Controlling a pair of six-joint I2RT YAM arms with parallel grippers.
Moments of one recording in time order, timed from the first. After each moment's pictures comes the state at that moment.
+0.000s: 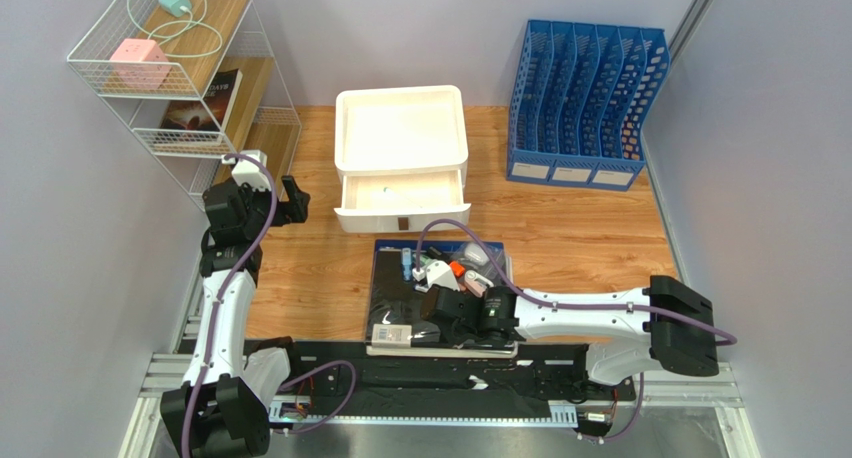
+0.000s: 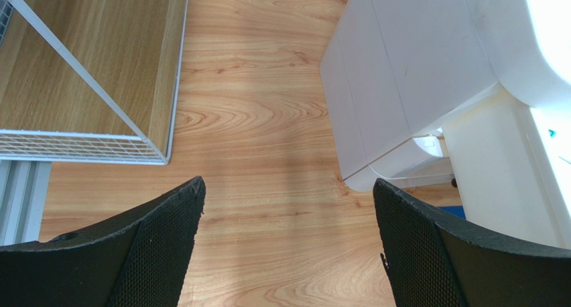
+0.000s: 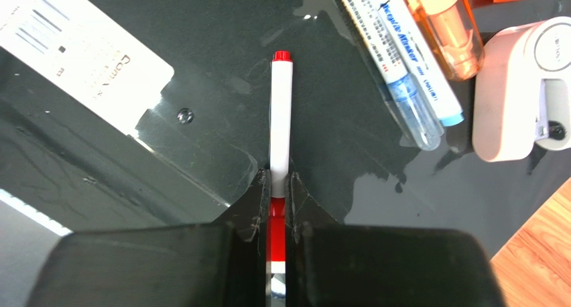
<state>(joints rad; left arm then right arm) 0.21 0.93 0.70 -0.13 0.34 -0.05 1.35 1.39 0.86 -0.55 0.29 0.64</state>
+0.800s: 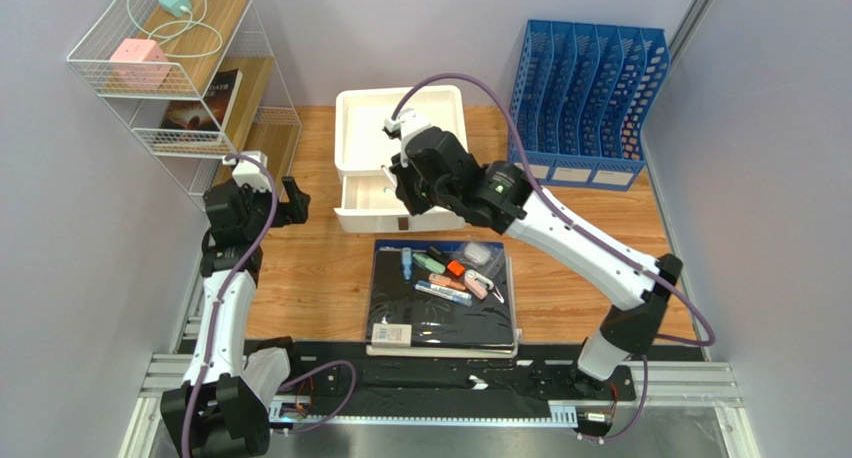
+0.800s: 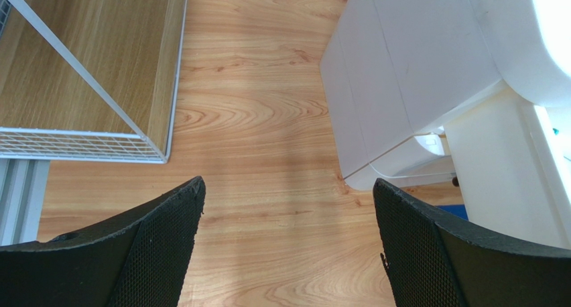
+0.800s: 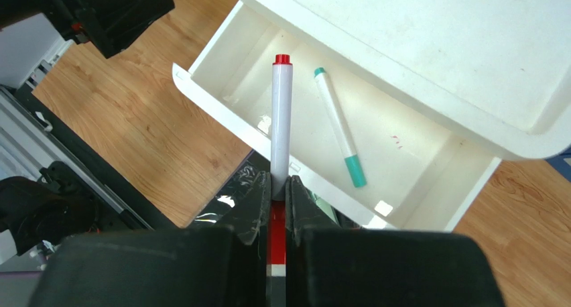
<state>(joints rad) 0.21 0.93 0.69 -0.13 0.34 -0.05 1.03 1.61 1.84 -0.81 0.24 0.27</state>
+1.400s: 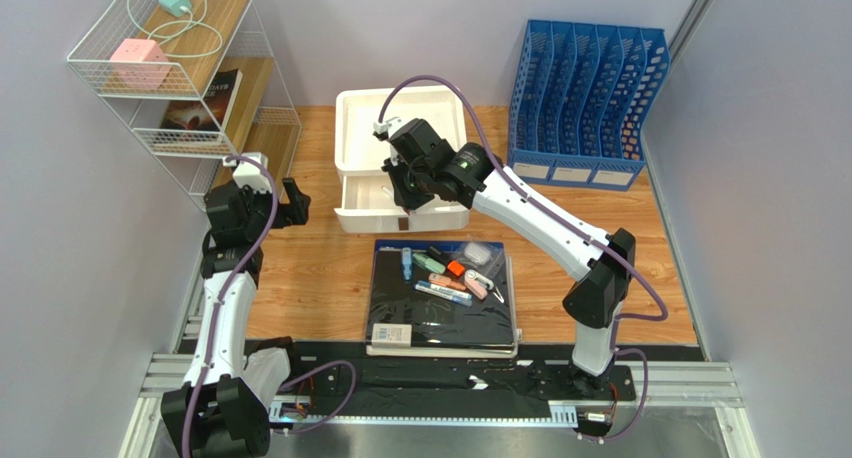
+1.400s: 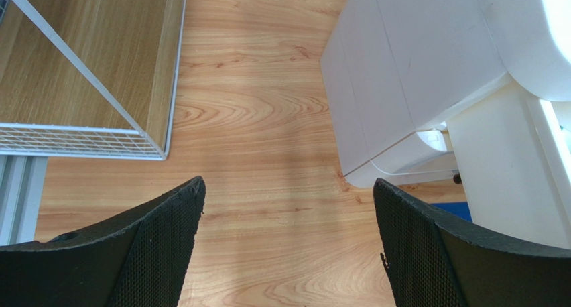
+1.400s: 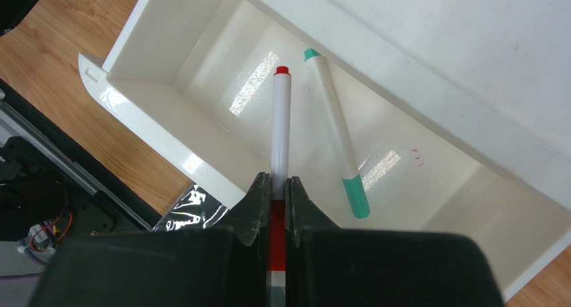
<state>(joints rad) 0.21 0.92 0.68 -0.13 0.34 -0.05 0.90 1.86 1.97 -0.90 0.07 0.25</state>
